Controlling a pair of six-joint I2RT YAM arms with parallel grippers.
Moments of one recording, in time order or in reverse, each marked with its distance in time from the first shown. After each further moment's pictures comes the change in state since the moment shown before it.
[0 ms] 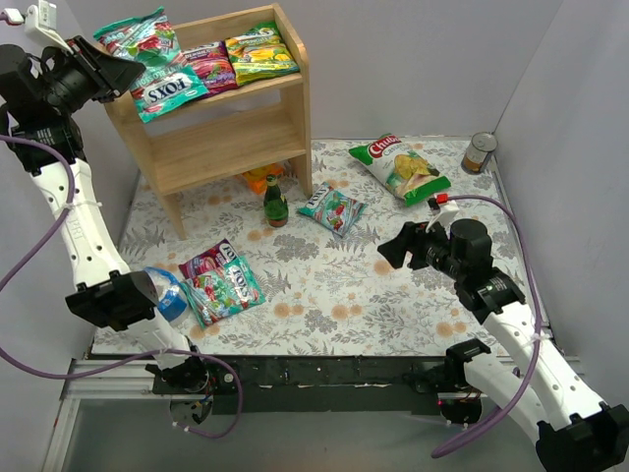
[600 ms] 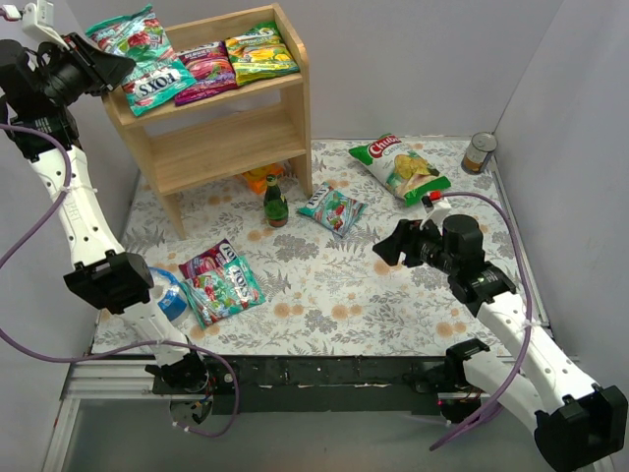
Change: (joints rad) left arm 0.034 0.151 0.125 0.009 -0.004 0.080; right arm 0.000 0.079 -0.011 0.058 -0.032 0.039
